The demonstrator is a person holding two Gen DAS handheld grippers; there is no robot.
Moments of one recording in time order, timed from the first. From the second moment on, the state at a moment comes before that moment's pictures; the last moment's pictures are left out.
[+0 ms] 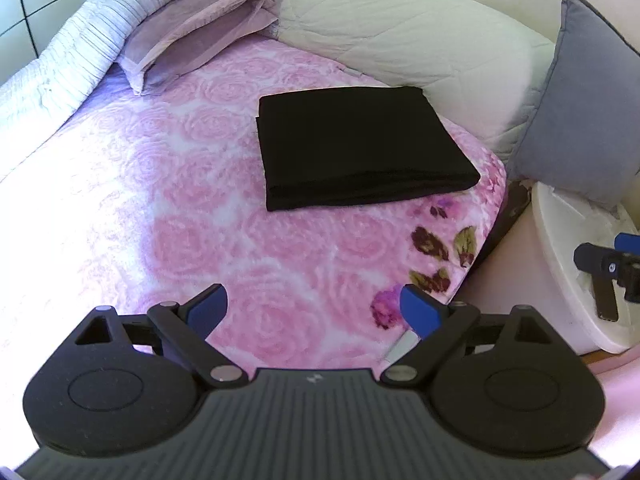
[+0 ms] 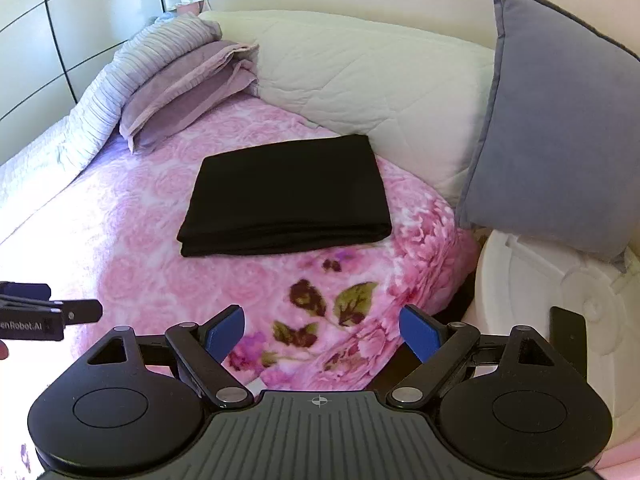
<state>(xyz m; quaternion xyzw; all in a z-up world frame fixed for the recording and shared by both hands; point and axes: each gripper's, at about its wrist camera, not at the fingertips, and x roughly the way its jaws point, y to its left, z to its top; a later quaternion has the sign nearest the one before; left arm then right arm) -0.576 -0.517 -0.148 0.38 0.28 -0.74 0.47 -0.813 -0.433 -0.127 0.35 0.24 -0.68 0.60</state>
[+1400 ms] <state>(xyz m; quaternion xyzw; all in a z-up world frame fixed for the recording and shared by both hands) -0.585 -0.475 -0.138 0.37 0.27 -0.74 0.50 -0.805 -0.412 -0.125 0.35 0.26 -0.68 0.60</state>
